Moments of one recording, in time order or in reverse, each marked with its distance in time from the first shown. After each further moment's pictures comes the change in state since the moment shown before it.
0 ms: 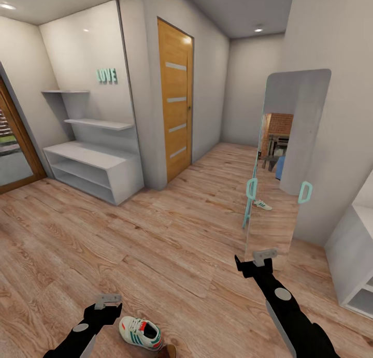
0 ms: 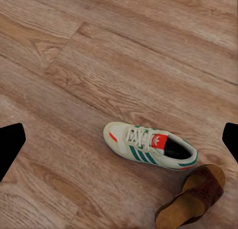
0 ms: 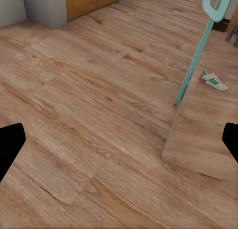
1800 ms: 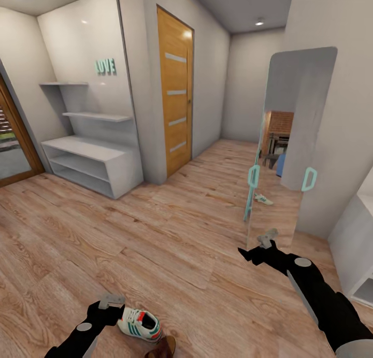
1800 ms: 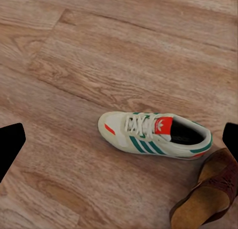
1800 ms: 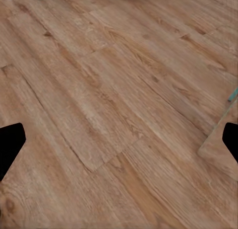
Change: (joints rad) left arm -0.003 0.007 -0.086 0.002 -0.040 -0.002 0.000; right arm -0.117 -0.161 -0.012 -0.102 0.007 0.266 0.430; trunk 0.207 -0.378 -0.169
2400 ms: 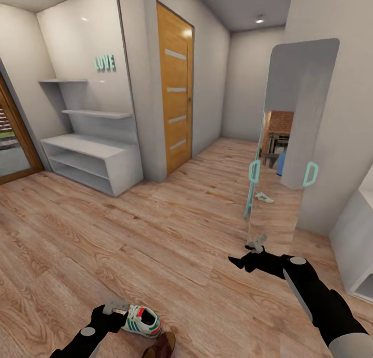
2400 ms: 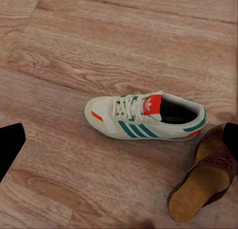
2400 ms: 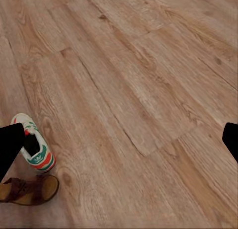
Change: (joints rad) left arm 0.008 -0.004 -0.079 0.023 -0.003 0.000 -0.004; right arm -0.028 0.021 0.006 0.065 -0.008 0.042 0.219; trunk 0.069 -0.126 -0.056
